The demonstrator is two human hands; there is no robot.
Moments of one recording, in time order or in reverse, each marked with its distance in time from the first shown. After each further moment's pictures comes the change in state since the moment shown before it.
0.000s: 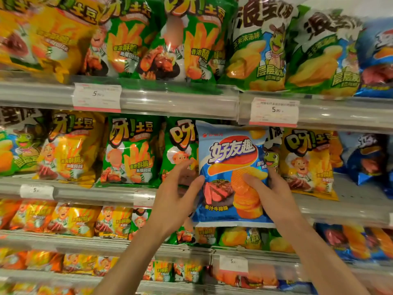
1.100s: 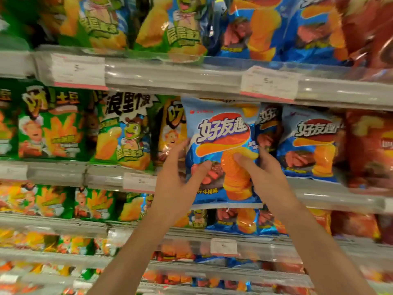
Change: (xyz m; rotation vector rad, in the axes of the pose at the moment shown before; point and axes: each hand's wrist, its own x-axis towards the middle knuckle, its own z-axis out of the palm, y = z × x) left_hand -0.019 0.126 0.328 -0.154 0.086 -0.025; right_hand 0.034 0.033 -0.314 -0.004 -0.066 -0.004
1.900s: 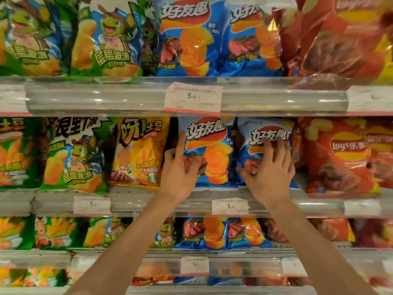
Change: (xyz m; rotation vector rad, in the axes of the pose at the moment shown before) left_hand 0.074 -0.024 0.119 0.455 -0.054 0.058; right_hand 0.063 0.060 -0.130 -1.118 0.517 -0.261
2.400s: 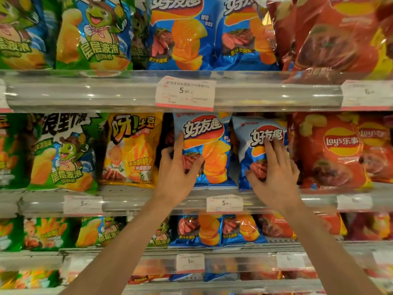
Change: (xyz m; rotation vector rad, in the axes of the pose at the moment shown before) left_hand -0.004 -0.001 0.009 0.074 -0.027 -0.018; right_hand -0.010 0.032 -0.014 0.099 -0.070 -0.097
